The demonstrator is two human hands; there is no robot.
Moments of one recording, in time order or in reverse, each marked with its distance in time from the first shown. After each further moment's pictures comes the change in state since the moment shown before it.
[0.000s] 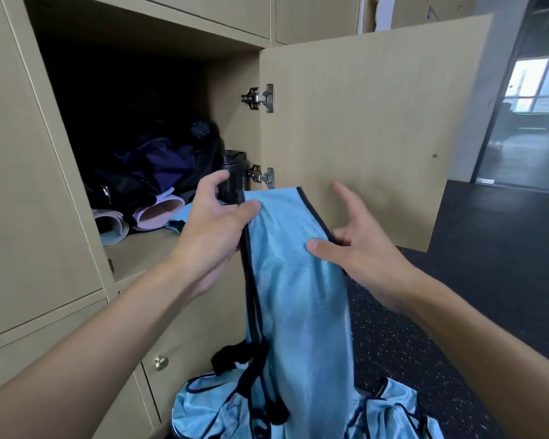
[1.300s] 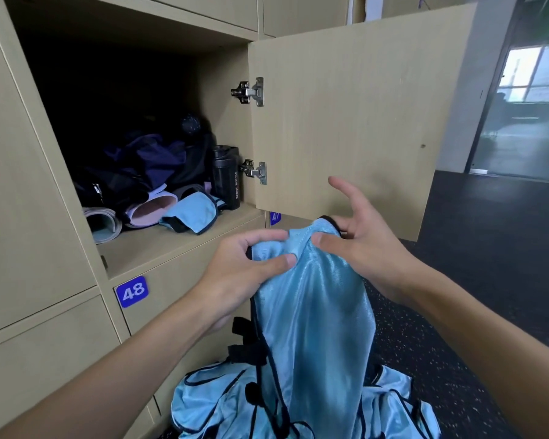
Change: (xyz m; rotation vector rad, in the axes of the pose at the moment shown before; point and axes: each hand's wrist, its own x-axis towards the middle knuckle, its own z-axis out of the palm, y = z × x) left_hand -0.026 -0.044 0.012 0.163 -0.193 -0.151; right_hand -0.007 0.008 -0.015 0.010 0.024 -0.045
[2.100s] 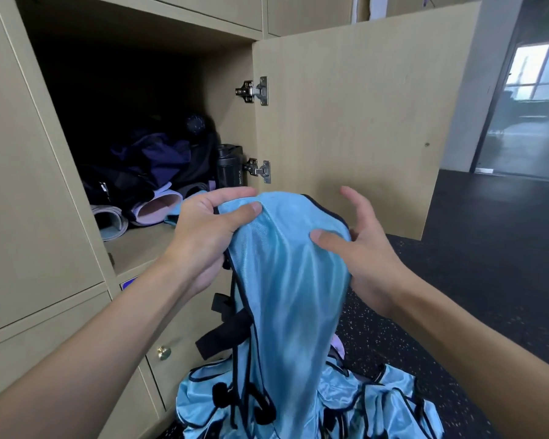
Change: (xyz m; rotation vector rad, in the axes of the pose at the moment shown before) left_hand 0.003 0.043 -0.022 -0.196 0.212 0.076; right_hand -0.003 0.012 0.016 0.263 0.169 0.129
